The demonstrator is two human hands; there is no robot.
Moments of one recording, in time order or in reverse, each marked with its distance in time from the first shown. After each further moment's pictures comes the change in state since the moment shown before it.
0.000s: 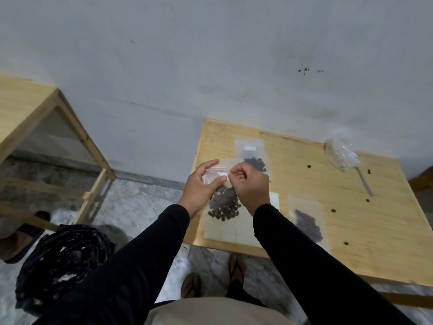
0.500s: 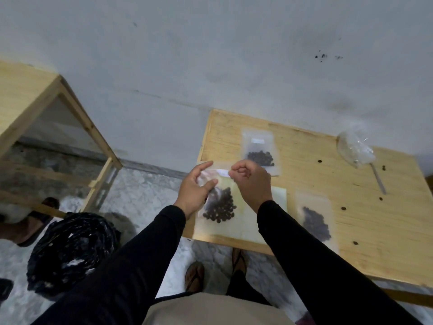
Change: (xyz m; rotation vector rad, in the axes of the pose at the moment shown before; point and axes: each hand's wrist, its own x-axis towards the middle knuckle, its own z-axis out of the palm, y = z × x) left_hand 0.003 -0.032 -0.017 0.022 0.093 -0.074; right_hand 0.010 0.013 0.014 -0.053 -0.057 0.118
